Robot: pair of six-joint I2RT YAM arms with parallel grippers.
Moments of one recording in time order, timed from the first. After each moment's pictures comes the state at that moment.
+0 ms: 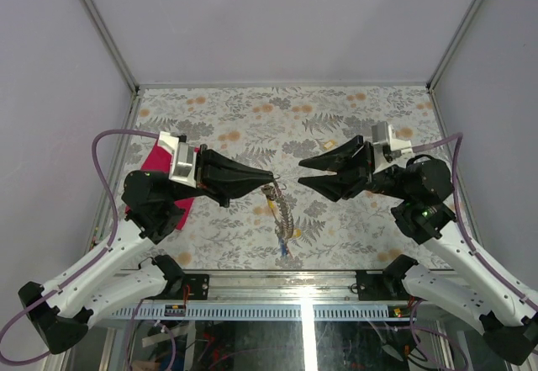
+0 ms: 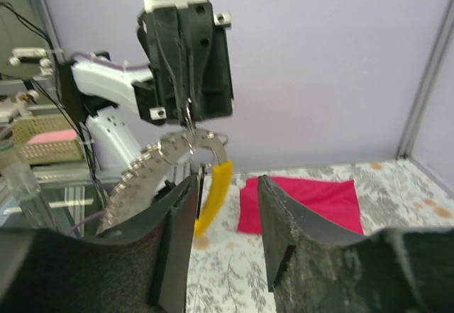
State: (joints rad) left arm -0.73 0.83 0.82 0.65 0.73 -0.39; right arm 0.68 0.80 0.88 0.35 -0.73 0.32
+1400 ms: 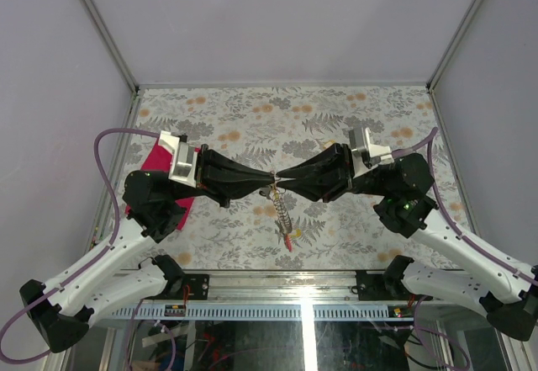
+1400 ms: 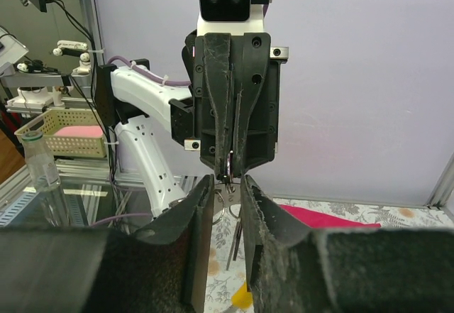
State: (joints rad) left arm -0.73 0.84 0.82 0.70 0.75 -0.42; right arm 0.86 0.93 0.93 0.50 -0.72 0.26
